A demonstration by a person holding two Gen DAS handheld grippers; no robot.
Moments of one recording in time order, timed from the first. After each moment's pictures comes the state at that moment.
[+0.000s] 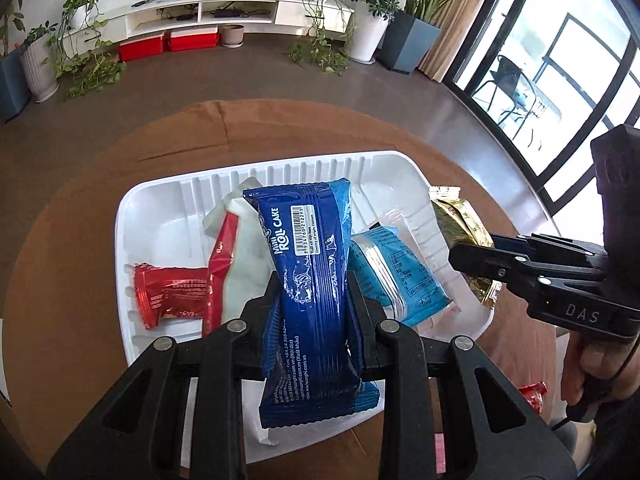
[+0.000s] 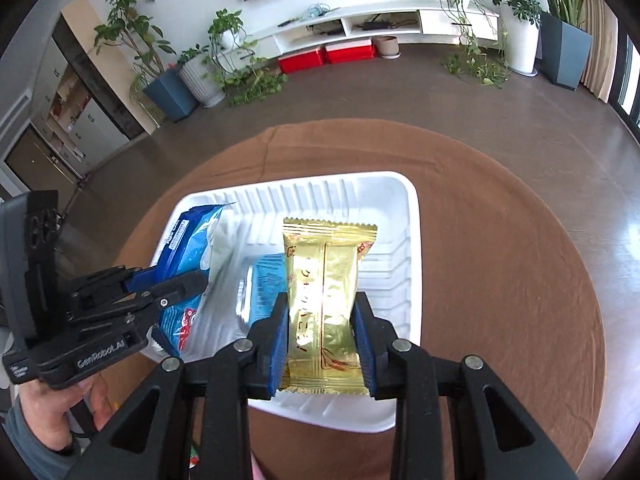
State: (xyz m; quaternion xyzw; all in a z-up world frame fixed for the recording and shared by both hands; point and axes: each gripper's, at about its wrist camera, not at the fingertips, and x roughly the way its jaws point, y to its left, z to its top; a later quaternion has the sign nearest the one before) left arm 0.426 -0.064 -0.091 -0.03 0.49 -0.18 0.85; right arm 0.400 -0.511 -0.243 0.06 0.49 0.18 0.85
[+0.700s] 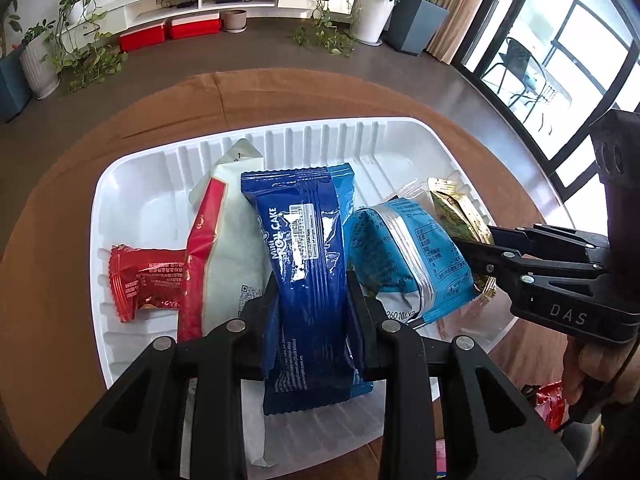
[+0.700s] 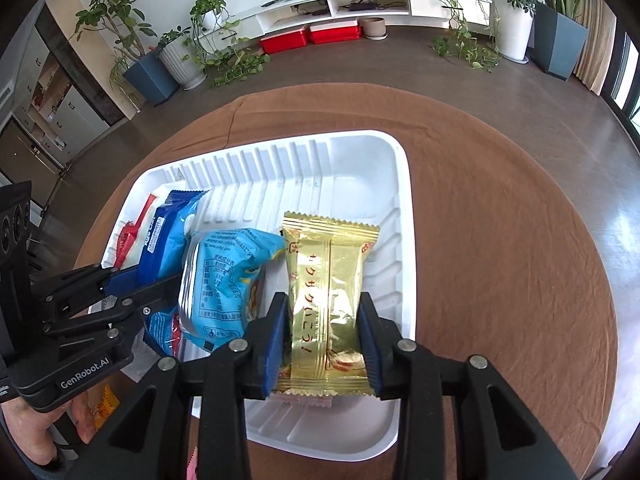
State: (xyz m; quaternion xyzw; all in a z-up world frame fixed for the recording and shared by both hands) left arm 0.439 -0.085 -0.131 -0.01 0.51 -0.17 0.84; right arm 0.408 -0.507 -0.281 0.04 0.52 0.16 0.84
